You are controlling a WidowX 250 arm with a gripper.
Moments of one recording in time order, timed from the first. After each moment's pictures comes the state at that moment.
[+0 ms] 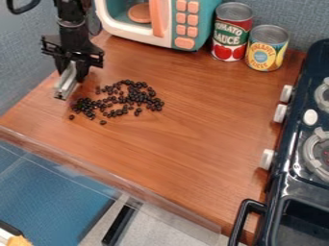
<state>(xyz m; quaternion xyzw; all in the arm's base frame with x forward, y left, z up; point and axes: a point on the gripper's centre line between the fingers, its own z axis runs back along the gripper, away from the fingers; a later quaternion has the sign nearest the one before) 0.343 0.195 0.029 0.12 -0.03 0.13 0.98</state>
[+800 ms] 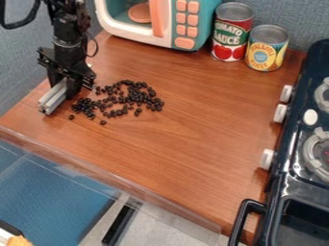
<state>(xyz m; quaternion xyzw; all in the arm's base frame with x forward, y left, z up) 0.313 0.188 0.011 0.14 0.00 0.02 0.99</state>
